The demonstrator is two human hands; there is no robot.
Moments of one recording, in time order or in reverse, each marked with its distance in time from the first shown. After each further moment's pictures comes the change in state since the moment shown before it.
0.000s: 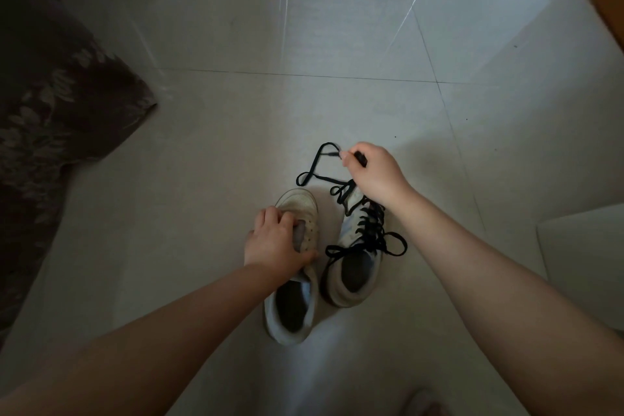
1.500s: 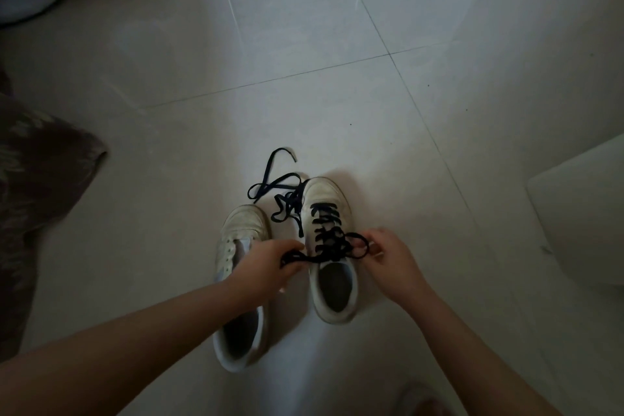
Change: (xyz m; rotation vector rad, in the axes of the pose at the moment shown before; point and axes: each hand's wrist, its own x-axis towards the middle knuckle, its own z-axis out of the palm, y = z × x) left_hand 0.002 0.061 -0.002 -0.218 -0.354 0.190; right_hand -0.117 0.139 0.014 0.307 0.023 0.144
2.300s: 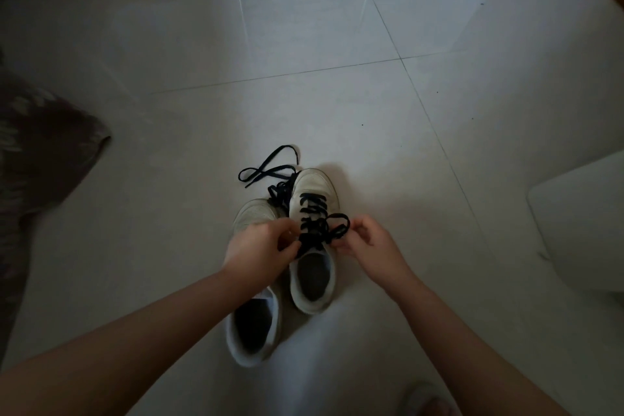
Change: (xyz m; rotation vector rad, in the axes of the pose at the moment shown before) left_hand -0.009 -0.019 -0.020 0.146 0.331 0.052; right_hand 0.012 -0.048 0.032 0.544 -0.042 0.231
